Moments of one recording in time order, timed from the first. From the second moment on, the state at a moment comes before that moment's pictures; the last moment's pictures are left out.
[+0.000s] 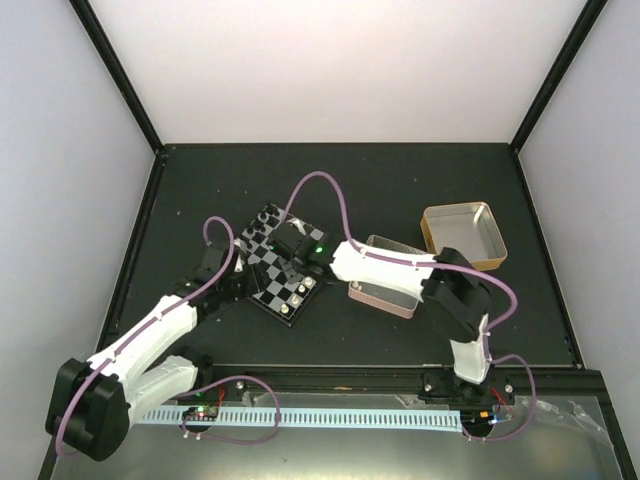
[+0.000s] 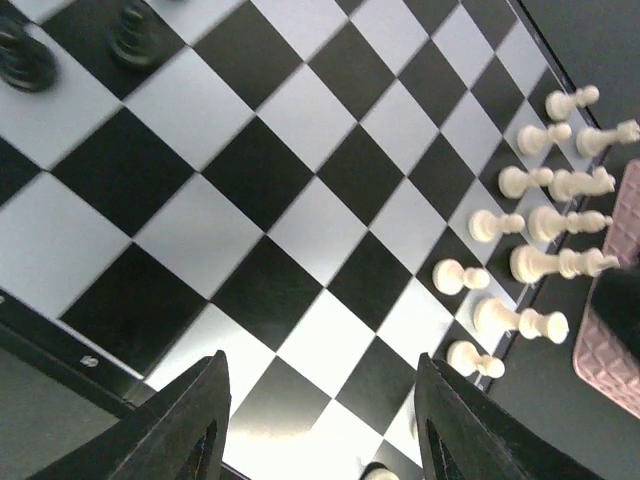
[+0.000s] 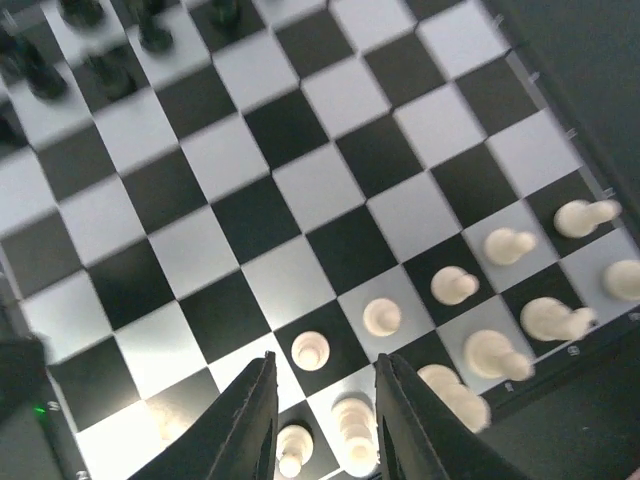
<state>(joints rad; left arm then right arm) -0.38 0.95 0.49 -0.42 0.08 -0.71 1.06 1.98 1.53 -0.63 0.29 0.46</state>
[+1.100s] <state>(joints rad) -0.66 1.44 0.80 -0.50 0.16 -0.45 0.77 1.39 0.85 -0.37 0.31 0.85</state>
